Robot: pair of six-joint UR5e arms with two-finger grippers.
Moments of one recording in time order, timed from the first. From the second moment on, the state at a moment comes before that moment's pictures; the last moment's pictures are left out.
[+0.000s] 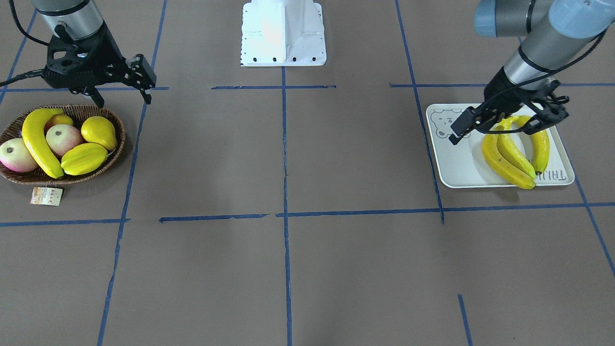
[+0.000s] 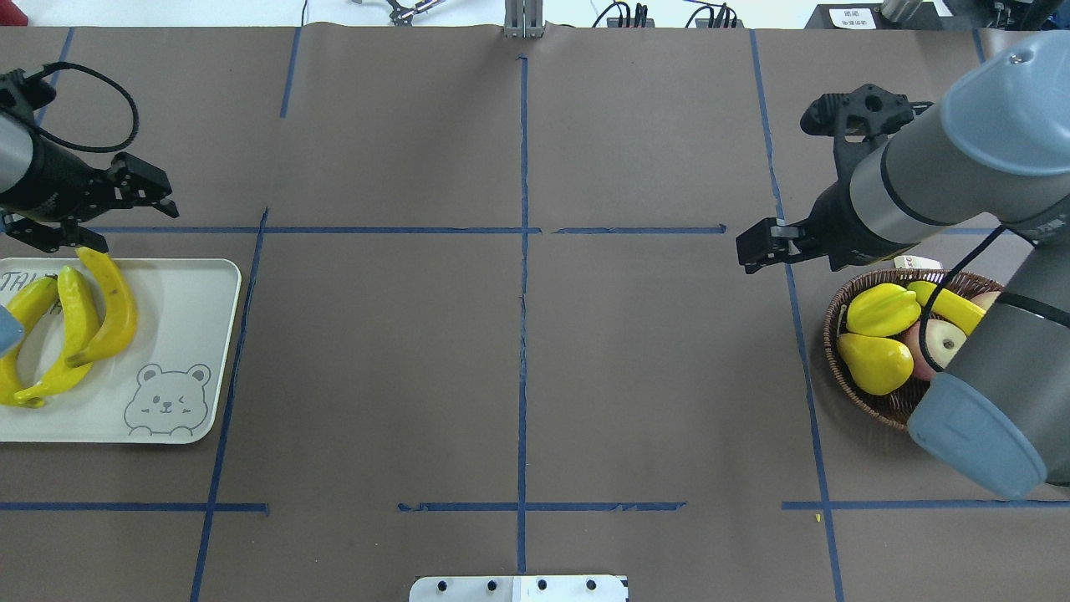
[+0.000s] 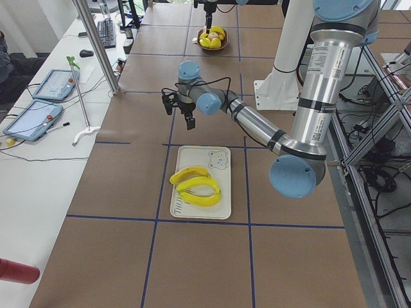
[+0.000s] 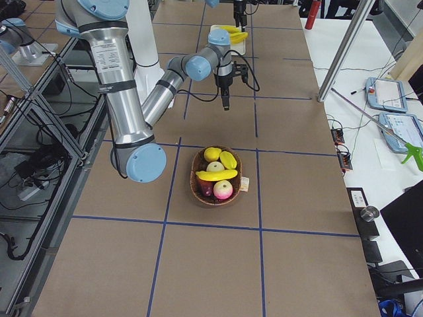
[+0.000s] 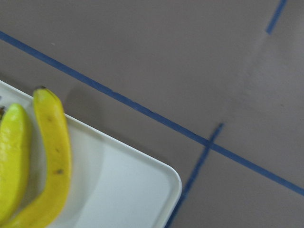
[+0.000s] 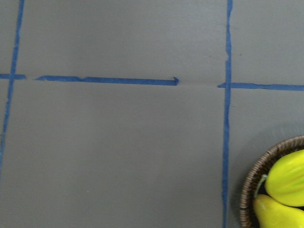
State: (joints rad) left arm -0.93 -1.79 -1.97 -1.74 -2.17 -1.32; right arm 0.82 -1.38 2.26 -1.78 1.99 0.85
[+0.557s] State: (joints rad) left arm -0.80 -1.82 -1.98 -1.74 -2.06 -1.35; right arm 0.86 -1.75 2.23 -1.33 2.02 0.76
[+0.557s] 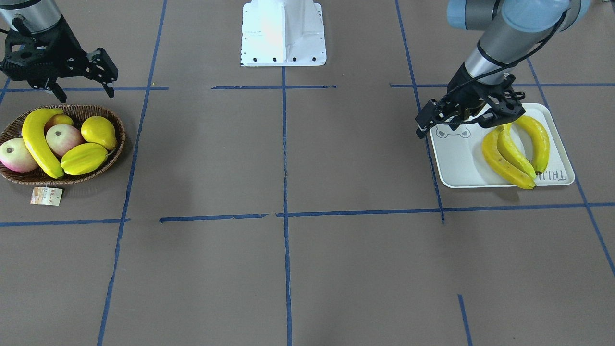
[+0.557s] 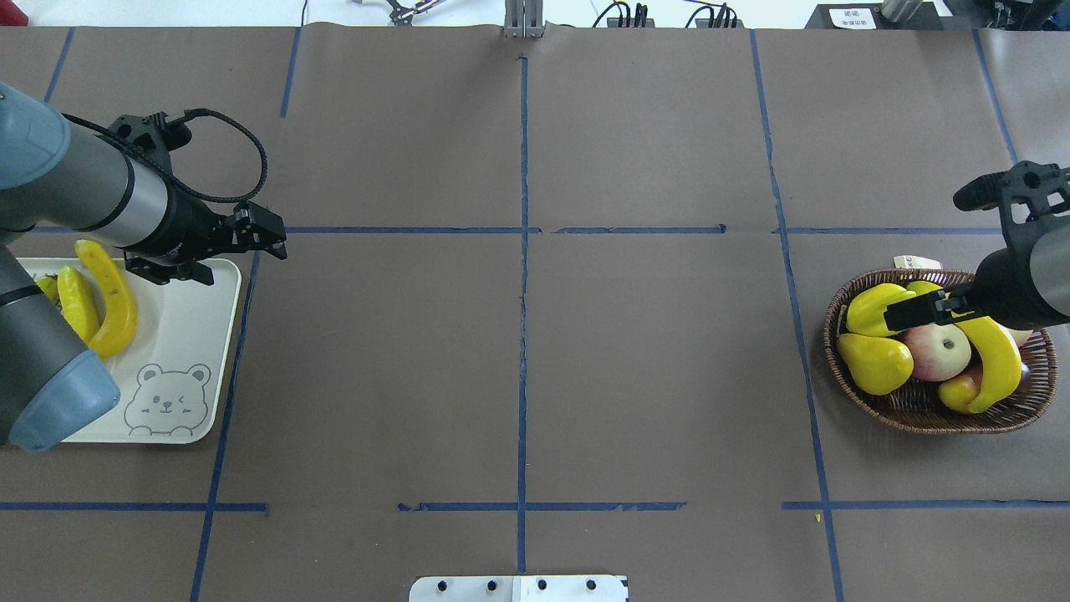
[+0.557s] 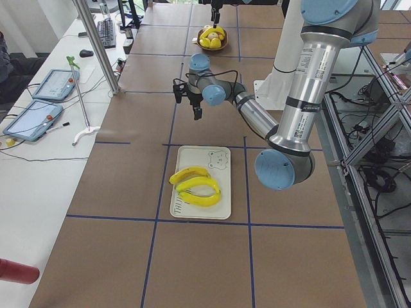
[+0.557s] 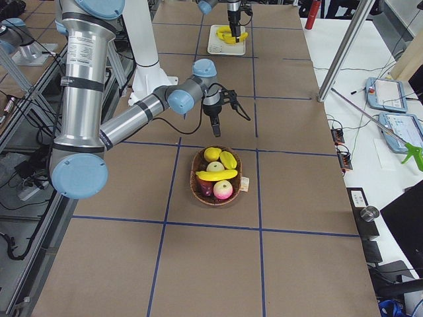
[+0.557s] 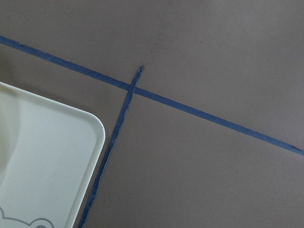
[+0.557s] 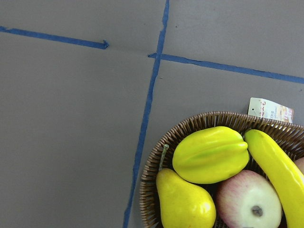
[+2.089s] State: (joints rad) left arm -0.79 -1.82 -1.98 -1.74 -2.06 -1.36; right arm 1.04 -1.87 1.69 -0.52 2.29 0.82
